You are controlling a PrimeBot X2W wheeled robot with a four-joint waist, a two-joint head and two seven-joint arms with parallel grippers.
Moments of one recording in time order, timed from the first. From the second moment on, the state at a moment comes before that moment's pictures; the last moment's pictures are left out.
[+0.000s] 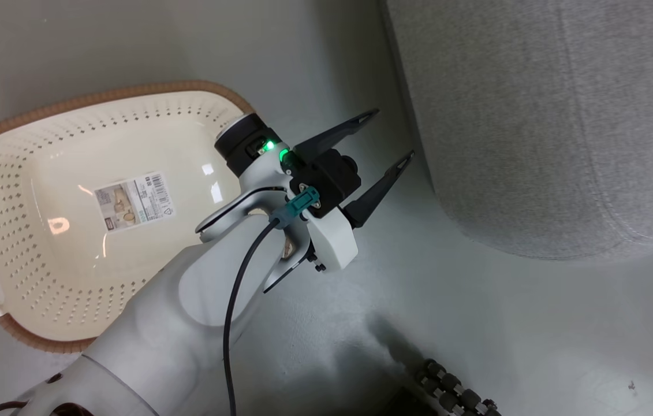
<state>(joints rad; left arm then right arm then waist) -0.88 0.09 -0.89 0.59 -0.29 -0.12 -0.26 -1.22 -0.48 -0.40 0.68 0.22 0.13 -0.26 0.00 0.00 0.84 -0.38</state>
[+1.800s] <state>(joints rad) -0.65 0.05 -0.59 0.48 -0.28 -0.10 -0.26 -0.81 -0.40 -0.05 0.72 0.40 0.13 -0.26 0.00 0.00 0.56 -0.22</state>
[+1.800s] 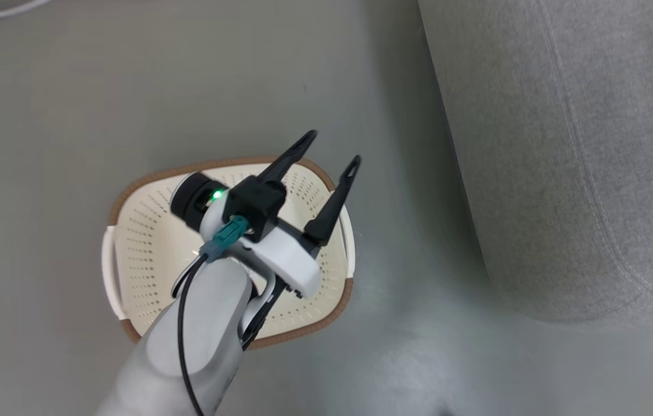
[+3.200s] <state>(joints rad) -0.09 0.04 0.04 0.35 -0.18 -0.08 -0.26 -0.32 -0.21 0.17 0.47 0.36 0.13 -0.26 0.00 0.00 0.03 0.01</state>
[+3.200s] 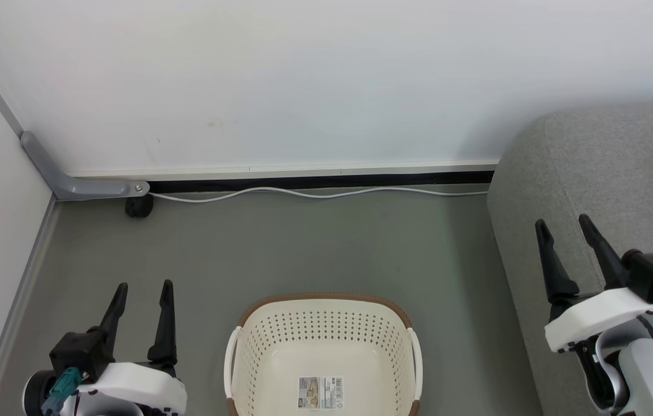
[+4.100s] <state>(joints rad) -0.04 0.04 0.00 0.32 -0.24 -0.05 -0.26 -0.24 -0.16 0.16 0.47 0.32 0.13 -0.26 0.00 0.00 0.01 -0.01</state>
